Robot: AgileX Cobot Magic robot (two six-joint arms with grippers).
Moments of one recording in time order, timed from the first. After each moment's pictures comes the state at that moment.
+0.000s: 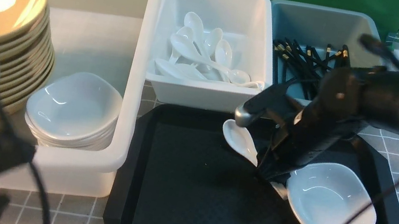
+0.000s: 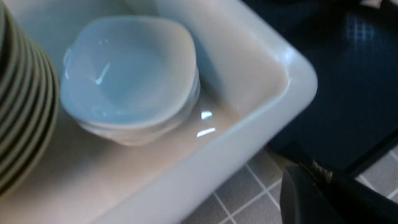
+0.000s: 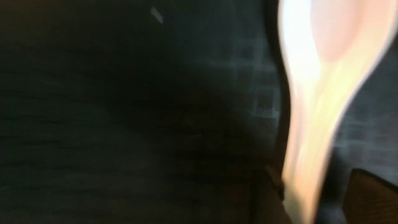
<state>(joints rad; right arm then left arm) 0.45 2.00 -1.35 0.13 0.77 -0.41 -0.22 0.69 -0.67 -0.27 0.90 0.44</state>
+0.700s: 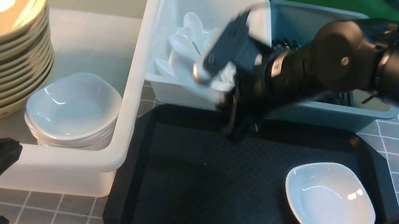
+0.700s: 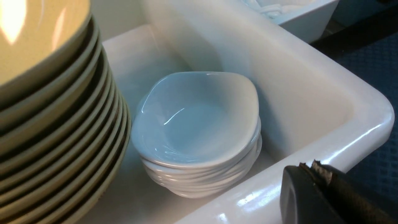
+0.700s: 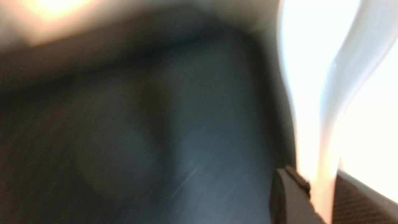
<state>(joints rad) 0.60 1.77 -1.41 0.15 0.44 -0.65 -0.22 0.45 -0.33 -0.26 0.39 0.44</state>
